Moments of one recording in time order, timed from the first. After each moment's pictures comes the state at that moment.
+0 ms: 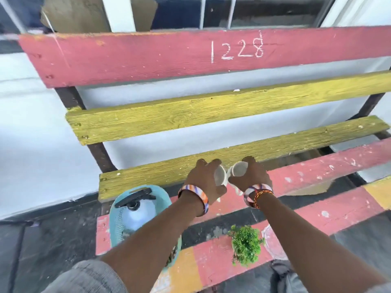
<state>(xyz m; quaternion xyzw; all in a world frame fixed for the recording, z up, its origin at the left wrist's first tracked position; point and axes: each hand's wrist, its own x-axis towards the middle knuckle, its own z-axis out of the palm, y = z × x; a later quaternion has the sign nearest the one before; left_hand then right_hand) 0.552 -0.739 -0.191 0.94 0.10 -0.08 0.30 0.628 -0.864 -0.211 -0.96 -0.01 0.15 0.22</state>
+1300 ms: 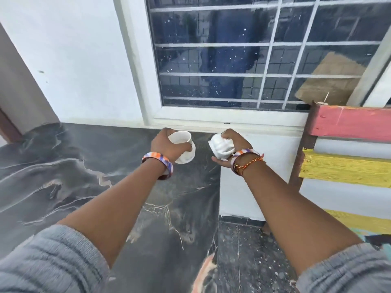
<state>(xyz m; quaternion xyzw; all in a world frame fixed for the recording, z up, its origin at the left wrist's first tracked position) 0.084 -0.221 -0.034 0.71 0.47 0.31 0.44 0.233 -0.308 -0.047 -0.56 -0.06 0.46 0.69</state>
